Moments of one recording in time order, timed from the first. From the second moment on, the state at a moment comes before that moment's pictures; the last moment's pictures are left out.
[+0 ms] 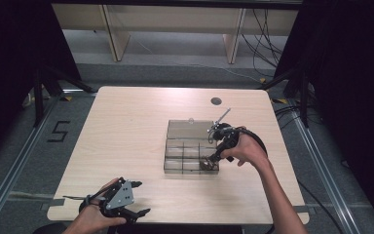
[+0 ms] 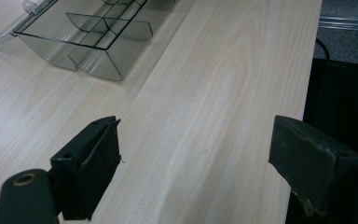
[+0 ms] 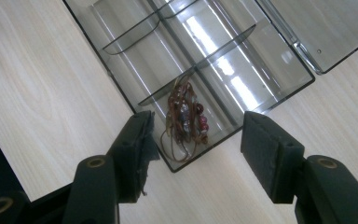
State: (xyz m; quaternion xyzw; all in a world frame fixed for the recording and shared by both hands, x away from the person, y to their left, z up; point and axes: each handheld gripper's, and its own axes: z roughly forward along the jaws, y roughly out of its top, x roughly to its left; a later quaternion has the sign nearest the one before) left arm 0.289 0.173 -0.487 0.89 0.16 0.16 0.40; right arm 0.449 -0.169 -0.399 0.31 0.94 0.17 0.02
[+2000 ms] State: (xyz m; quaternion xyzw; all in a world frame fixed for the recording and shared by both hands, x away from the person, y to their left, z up) left arm 0.291 0.174 -0.486 0.89 0.15 0.15 0.39; right arm 0.416 -0.197 -0.406 0.34 0.91 0.24 0.03
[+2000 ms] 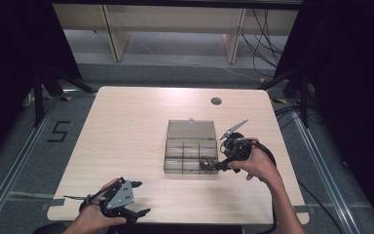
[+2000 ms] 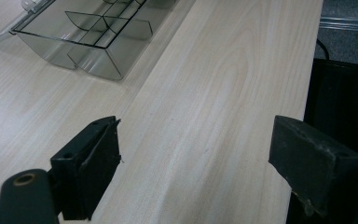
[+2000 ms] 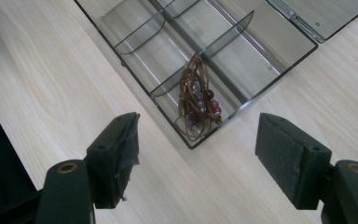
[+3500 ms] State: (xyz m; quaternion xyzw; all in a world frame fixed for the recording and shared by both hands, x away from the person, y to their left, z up) left arm 0.290 0.173 -0.487 0.88 0.16 0.16 0.41; right arm 0.375 -0.209 -0.429 0.36 0.88 0.30 0.05
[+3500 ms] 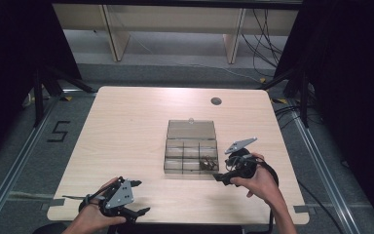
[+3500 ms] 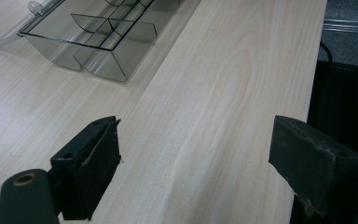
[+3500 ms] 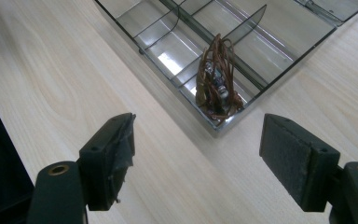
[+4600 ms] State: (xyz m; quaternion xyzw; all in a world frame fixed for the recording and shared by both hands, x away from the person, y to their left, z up) left arm 0.291 0.175 -0.486 0.88 0.16 0.16 0.41; right arm 0.345 -0.227 -0.457 0.37 0.86 0.34 0.06
